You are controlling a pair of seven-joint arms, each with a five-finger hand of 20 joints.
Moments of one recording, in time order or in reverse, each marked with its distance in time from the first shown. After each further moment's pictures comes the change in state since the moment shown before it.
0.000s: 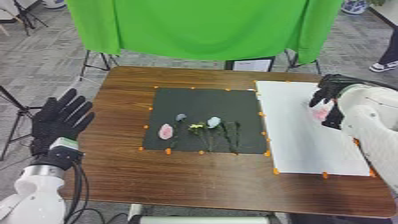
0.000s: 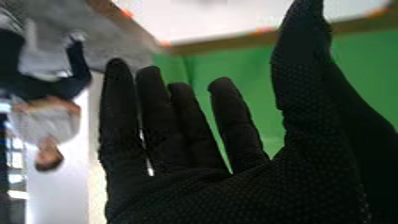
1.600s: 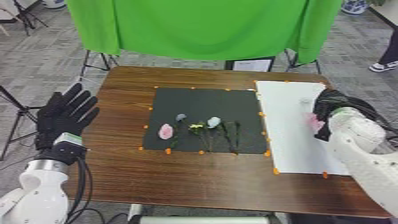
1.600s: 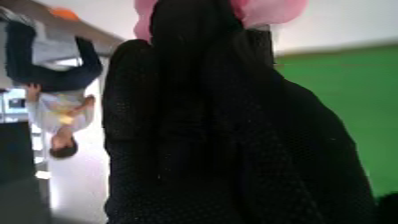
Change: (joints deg) left arm -2.9 0.2 1.6 0.1 0.6 -0.7 -1.4; right arm -5.2 1.2 -7.0 5.4 -5.3 24.1 -3.4
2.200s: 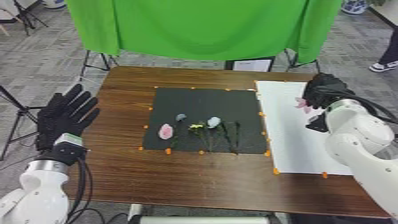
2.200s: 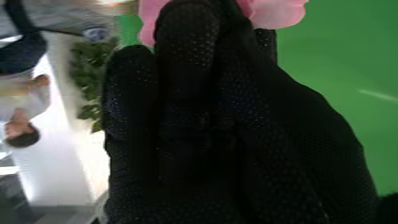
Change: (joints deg) left arm 0.1 0.1 0.0 0.1 -0.1 0.0 0.1; right arm -2.1 1.4 2.5 -11.6 2.6 2.1 -3.0
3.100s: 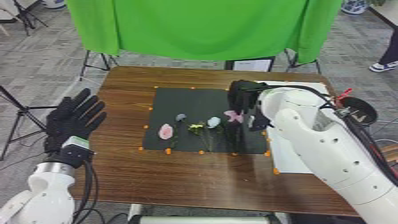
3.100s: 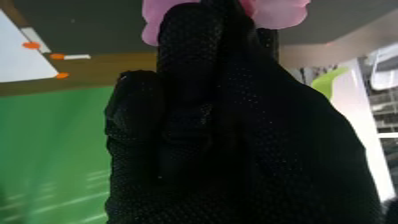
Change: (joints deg) left arm -0.8 -0.5 2.5 0.3 0.4 0.2 -0.5; right arm 18.2 -17.9 -14.7 7.6 -3.0 -29.0 -14.4
